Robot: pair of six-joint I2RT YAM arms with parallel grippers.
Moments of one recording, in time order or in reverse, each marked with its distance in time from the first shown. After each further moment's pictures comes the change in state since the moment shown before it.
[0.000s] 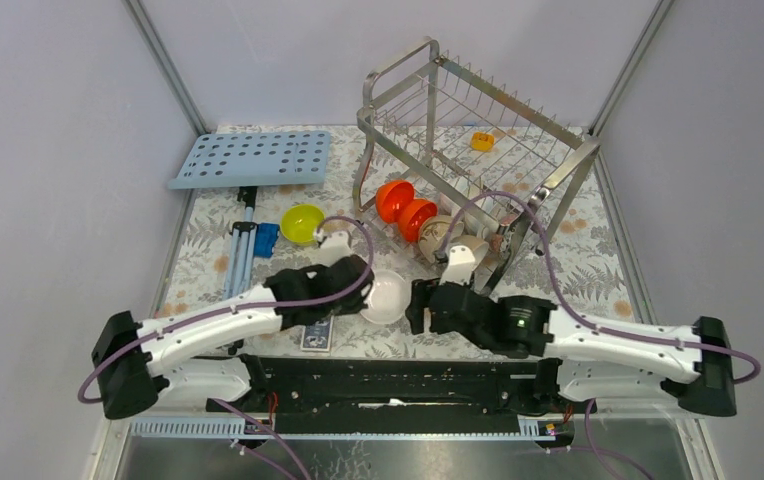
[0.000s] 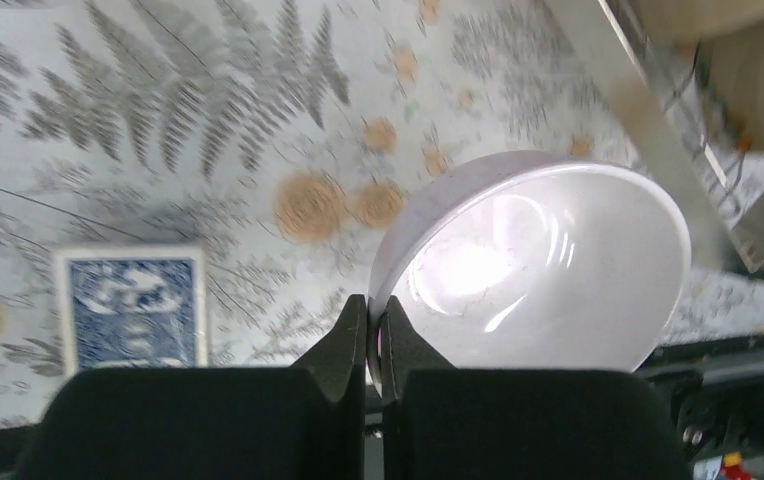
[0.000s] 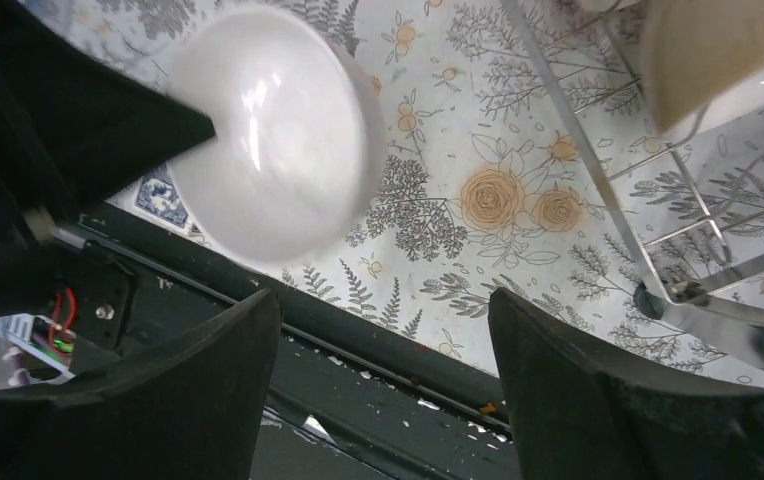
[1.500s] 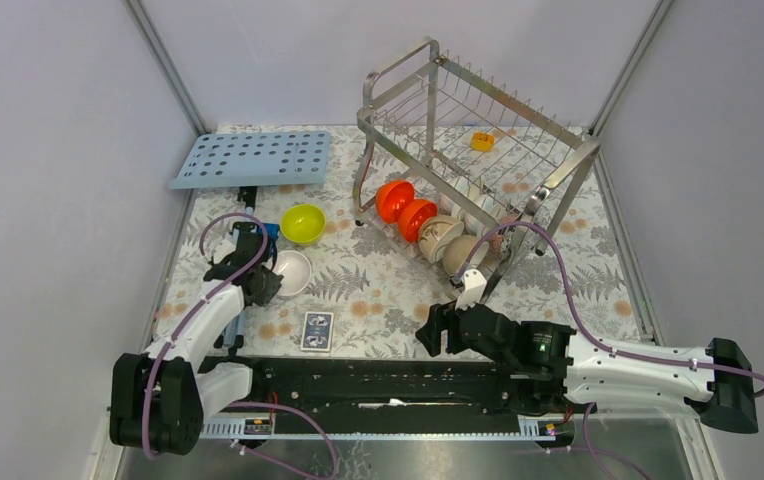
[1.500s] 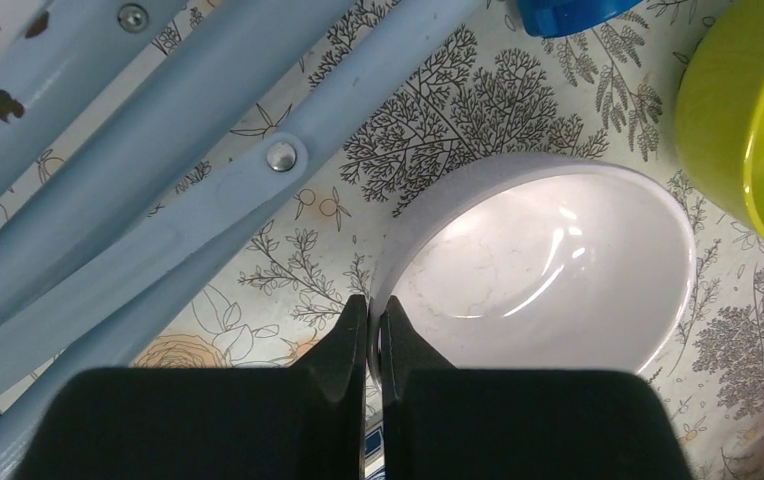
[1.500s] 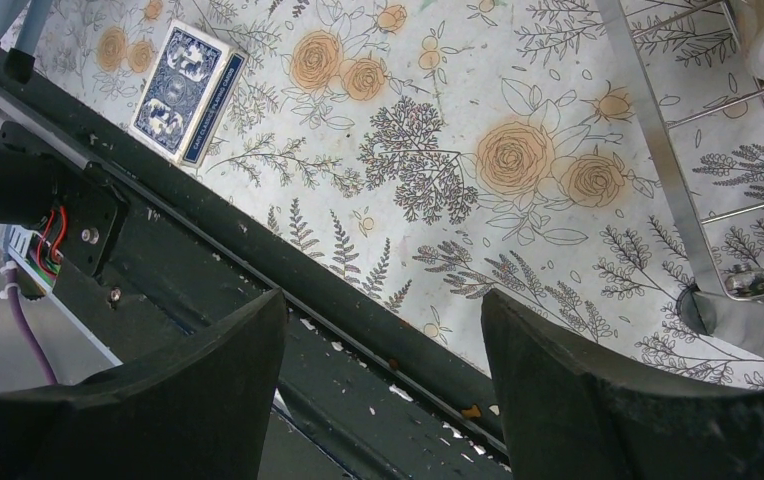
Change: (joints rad) left arm 0.959 -0.103 -0.284 0.077 0.146 -0.005; right arm -0.006 -0.303 -0.389 0.288 -0.129 -0.088
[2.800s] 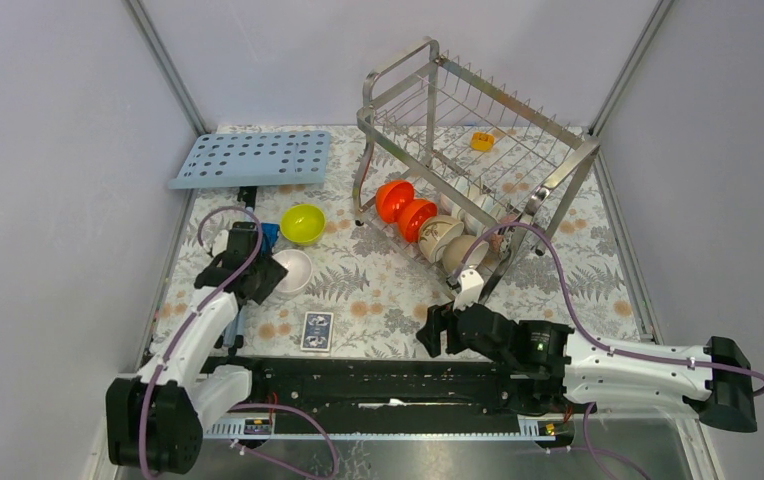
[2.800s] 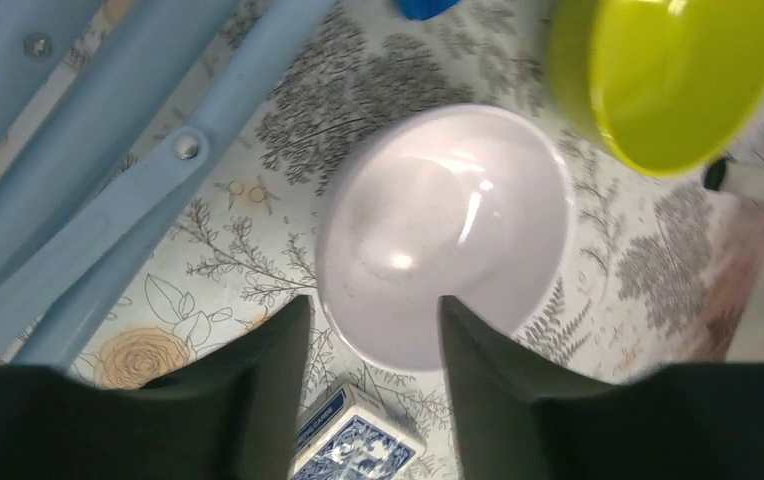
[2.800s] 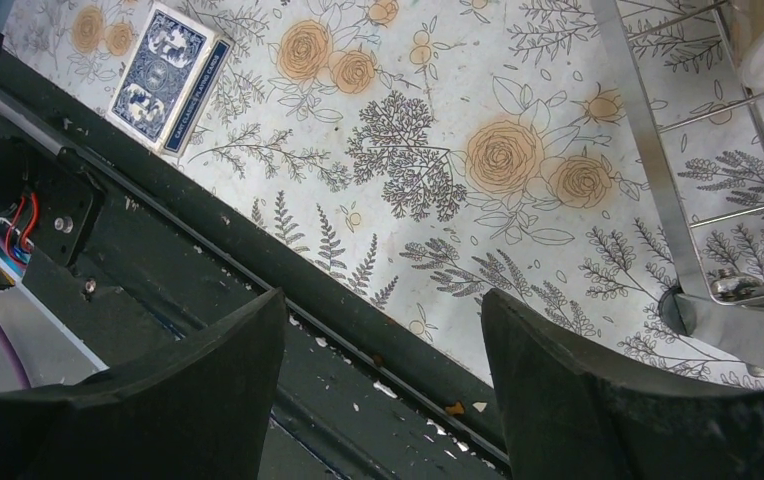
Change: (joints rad) left arm 0.019 -0.062 0.020 0.008 0.090 0.082; right arm 0.000 0.023 0.006 -0.005 0.001 -0.032
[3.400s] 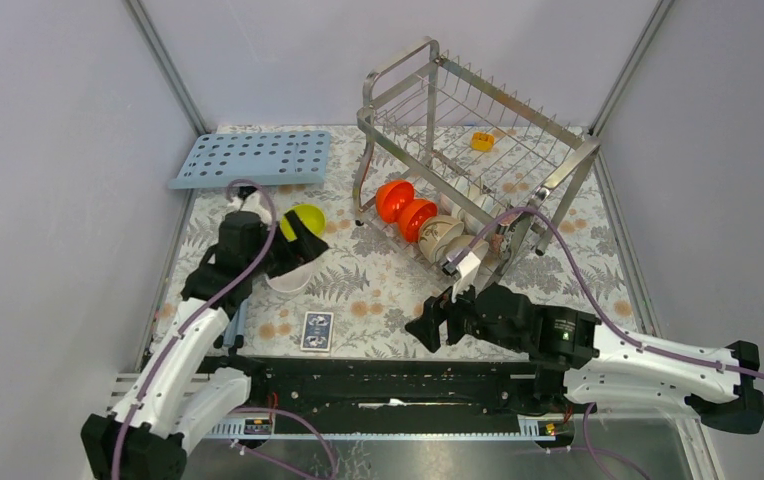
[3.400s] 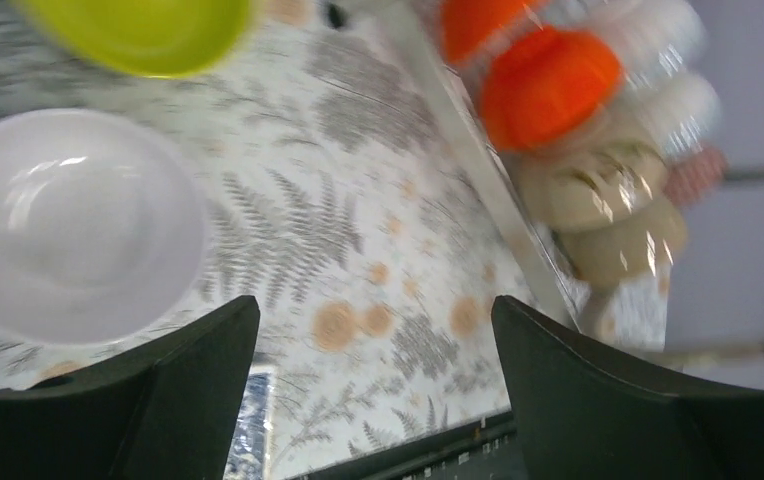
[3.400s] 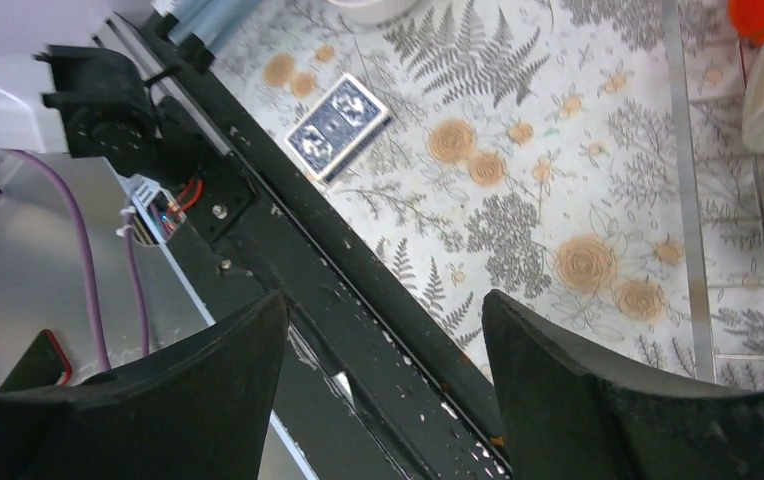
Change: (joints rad) left arm -0.089 -0.161 0.149 0.087 0.375 0.275; right arm 0.000 -0.030 0.243 -0.078 -0.143 -0.222
